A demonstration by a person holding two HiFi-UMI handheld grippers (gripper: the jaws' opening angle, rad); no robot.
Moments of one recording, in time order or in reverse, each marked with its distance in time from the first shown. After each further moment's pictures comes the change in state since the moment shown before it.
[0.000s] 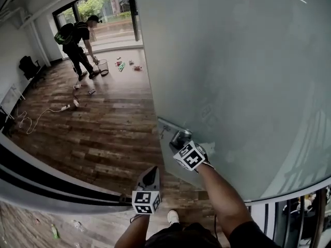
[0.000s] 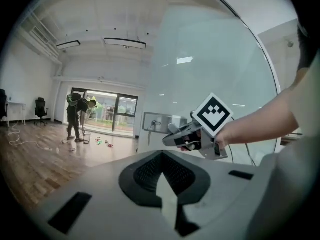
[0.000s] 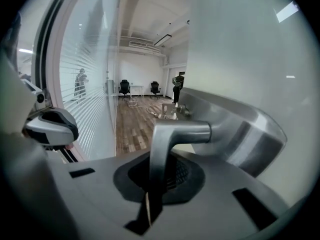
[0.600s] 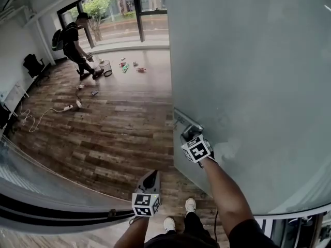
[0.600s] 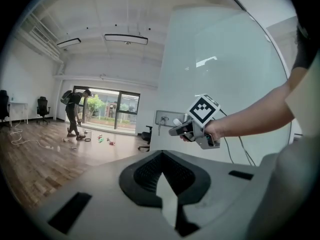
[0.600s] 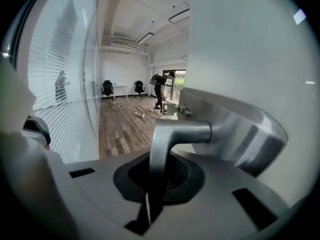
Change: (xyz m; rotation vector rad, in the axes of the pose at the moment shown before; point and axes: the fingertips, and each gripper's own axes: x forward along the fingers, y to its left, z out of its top) left arm 0.083 -0.008 0.015 -0.020 0.041 0.029; right arm 0.014 -0.160 -0.007 0.112 0.027 -0.141
